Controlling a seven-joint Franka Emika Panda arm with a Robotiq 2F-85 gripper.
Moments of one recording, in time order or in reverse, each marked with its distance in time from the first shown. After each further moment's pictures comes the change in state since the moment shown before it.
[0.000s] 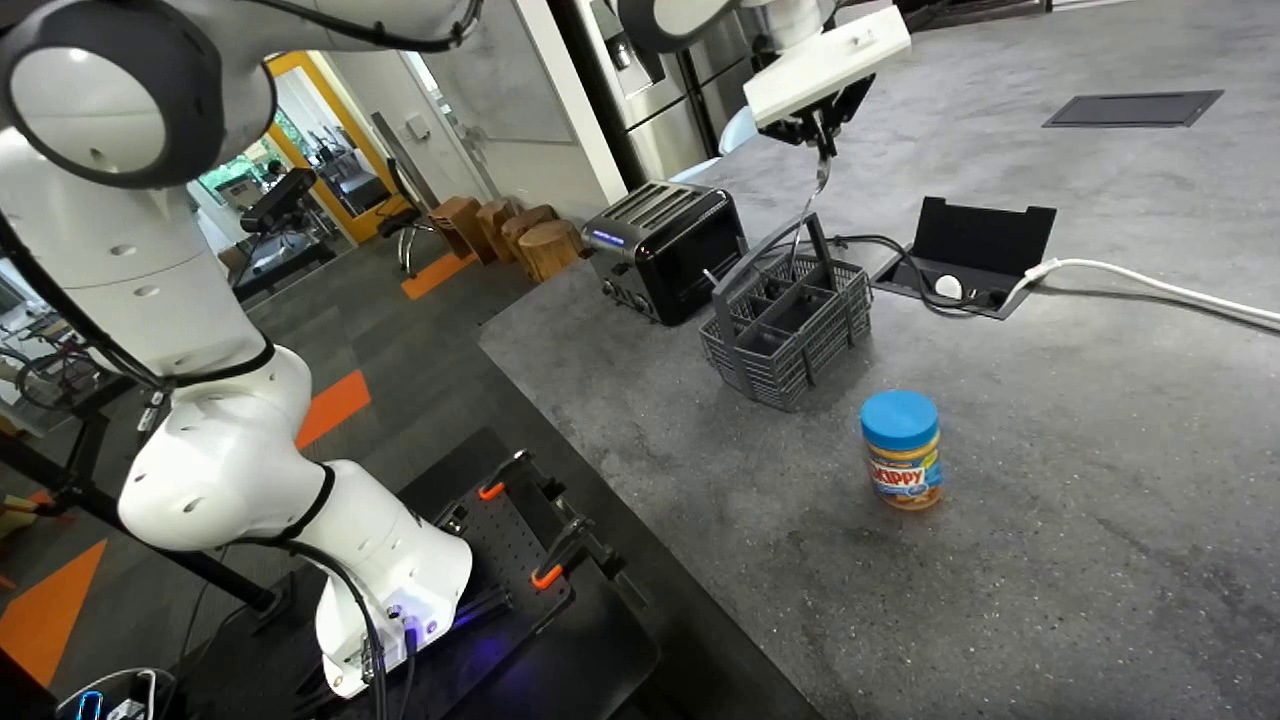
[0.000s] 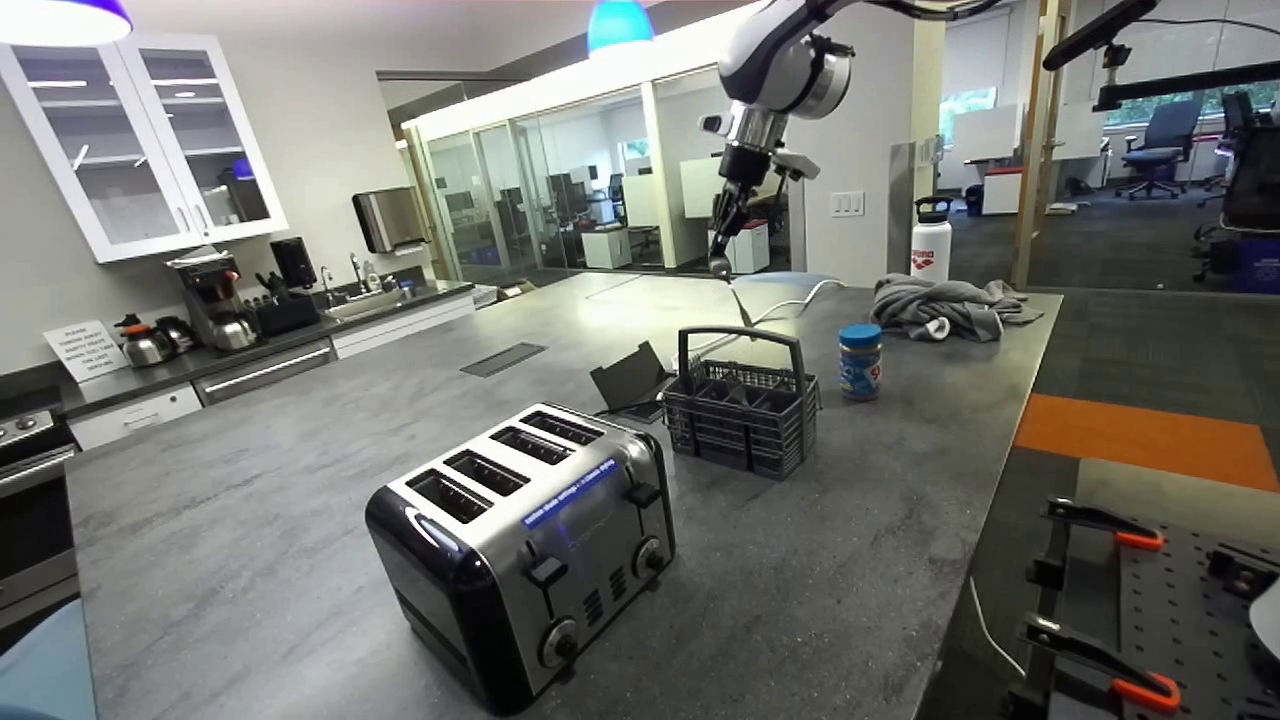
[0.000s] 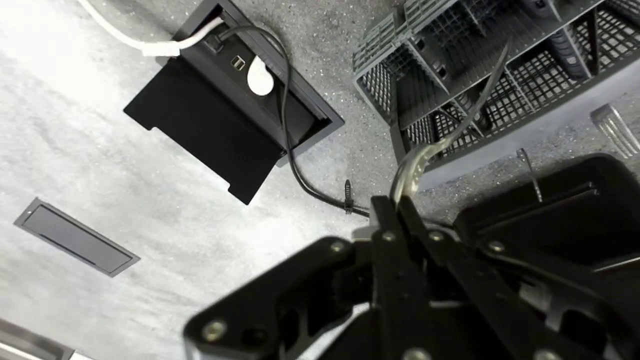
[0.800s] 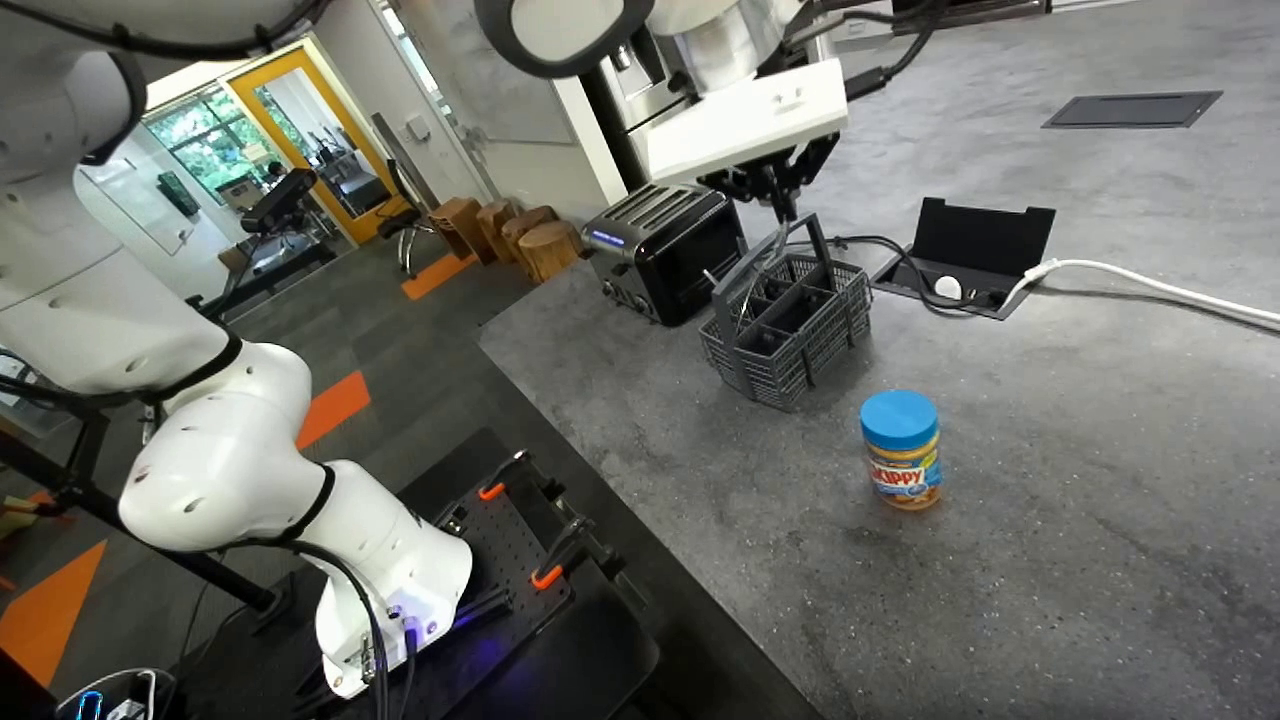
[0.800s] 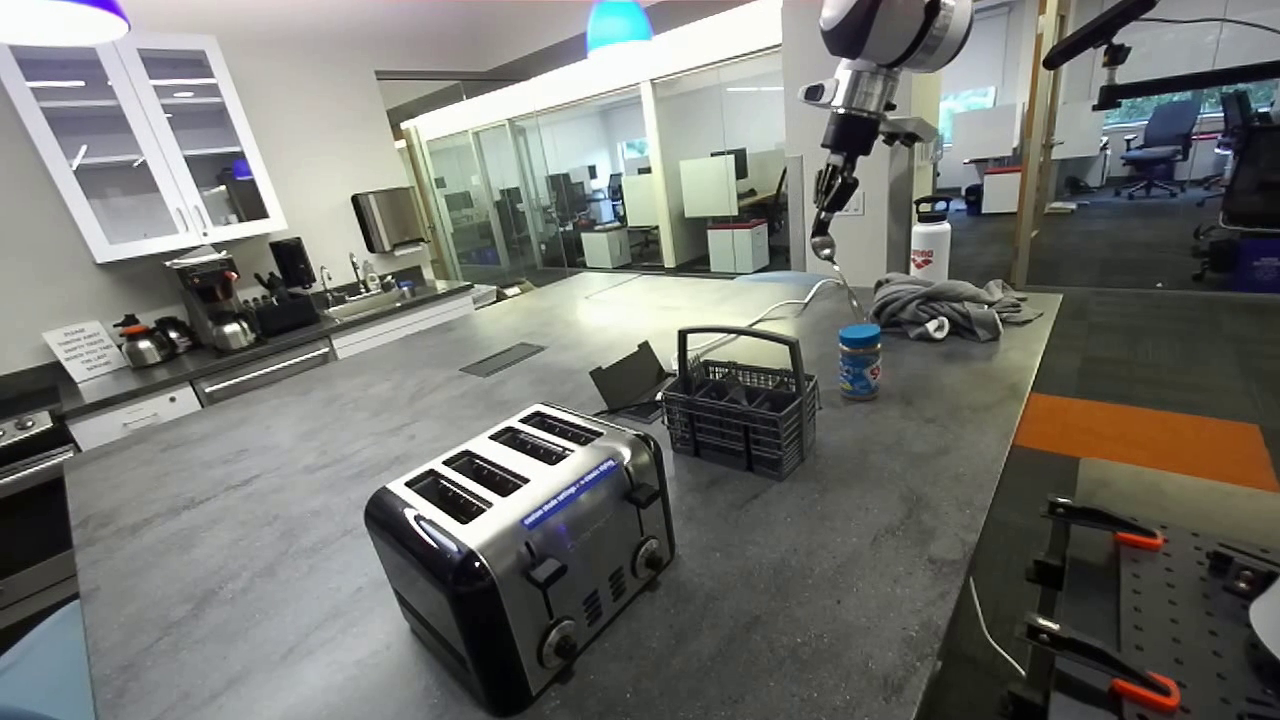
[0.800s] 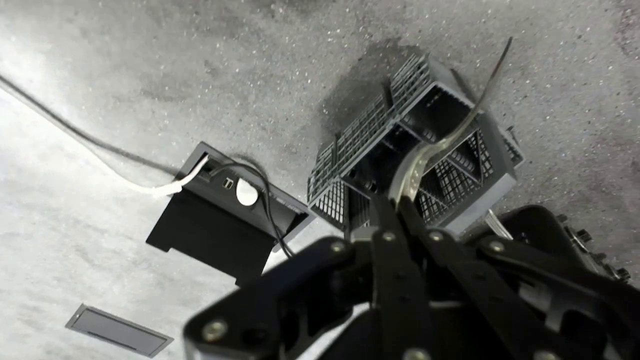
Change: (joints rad) arm 0.003 -0.307 -0.203 -0.348 -0.005 -0.062 -0.017
